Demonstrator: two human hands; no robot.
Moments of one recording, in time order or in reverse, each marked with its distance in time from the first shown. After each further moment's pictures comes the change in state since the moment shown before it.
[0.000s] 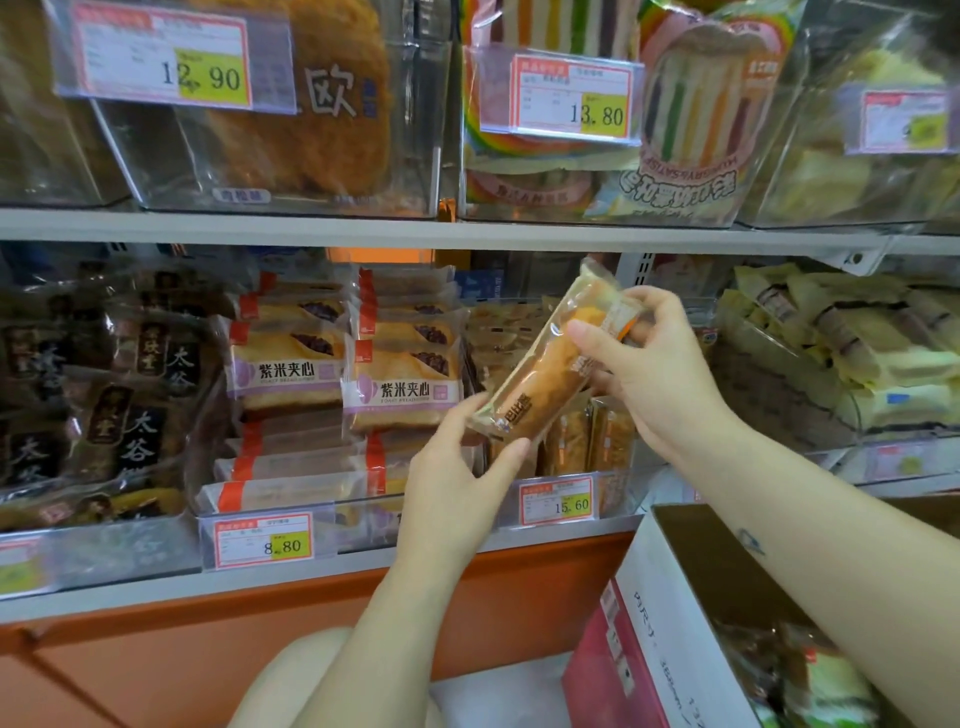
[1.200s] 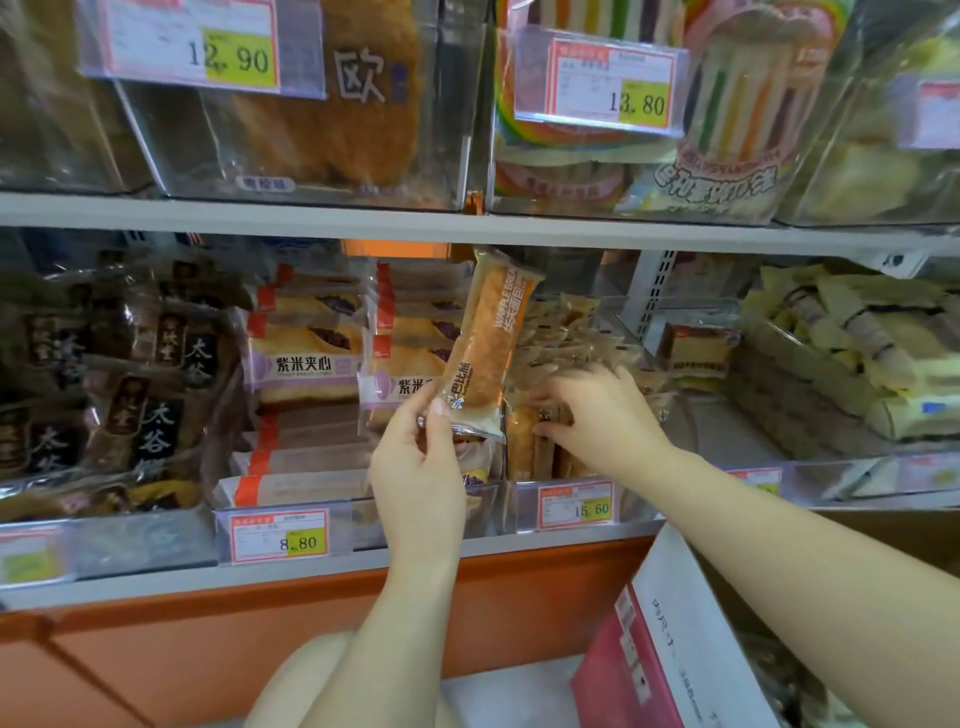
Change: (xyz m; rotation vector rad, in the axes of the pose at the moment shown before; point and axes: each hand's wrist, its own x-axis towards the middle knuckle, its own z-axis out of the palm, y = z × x) left_hand 0.004 -0.003 -0.011 -0.233 0.419 -0.143; right_hand 0.013 0.049 0.025 -1.269 -0.337 -0.373
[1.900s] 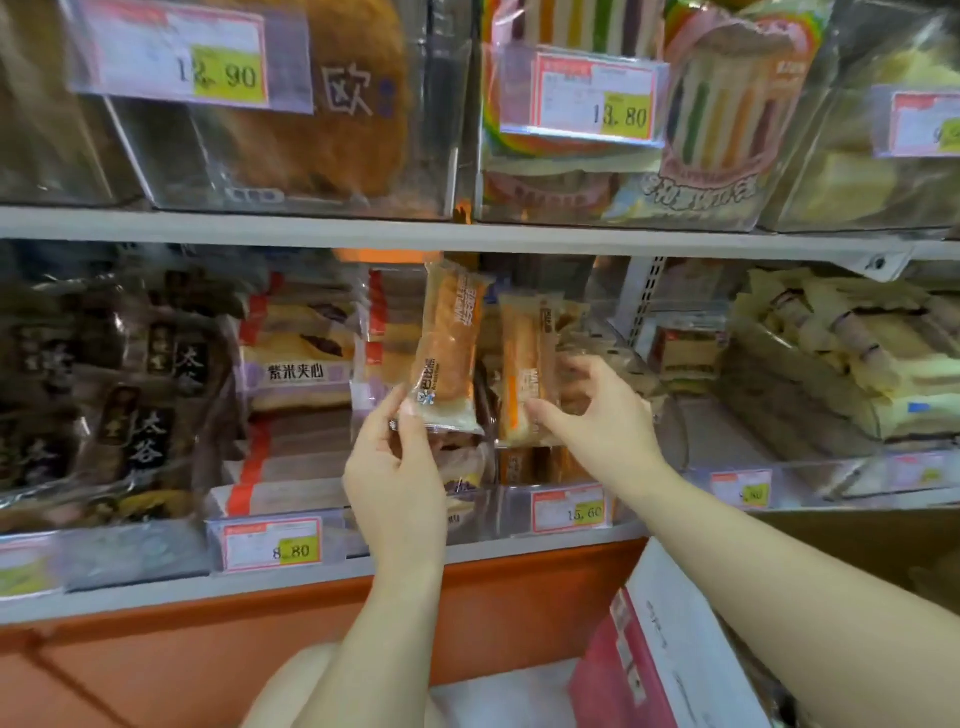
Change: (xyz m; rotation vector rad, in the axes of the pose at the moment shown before) left_hand 0.002 0.004 -0.003 -0.037 0.108 -0.024; right_hand -0.013 -0.005 0.004 0.605 0.197 0.400
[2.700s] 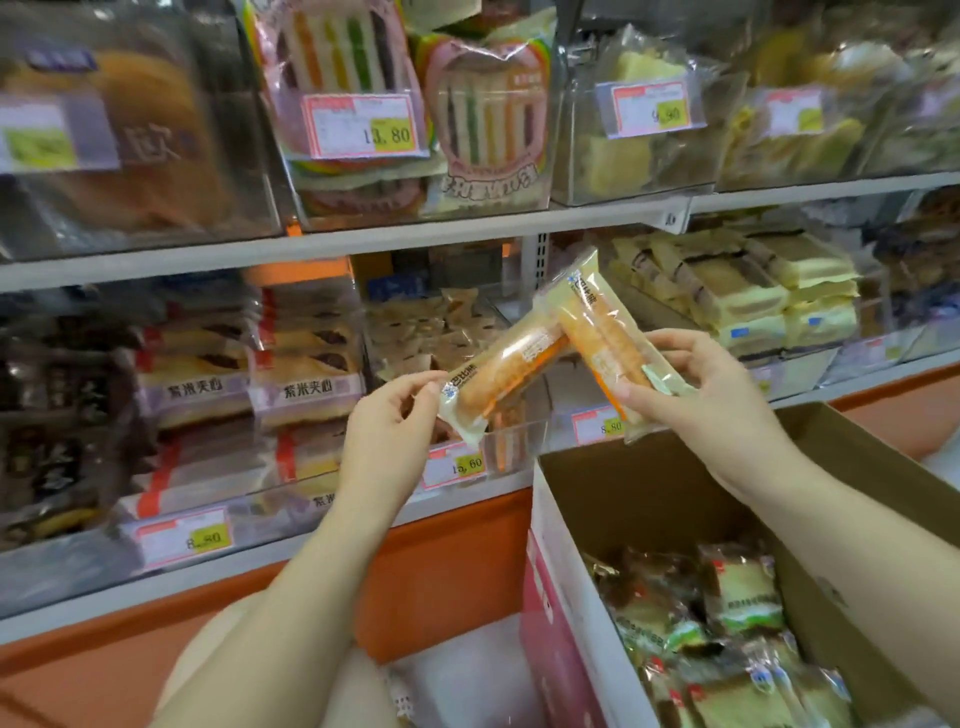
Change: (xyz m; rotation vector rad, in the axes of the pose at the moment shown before) left_hand -0.057 0.050 0.040 0.216 -0.572 0.129; right_hand -0.090 0.073 -0.167 0.437 0.120 0.090
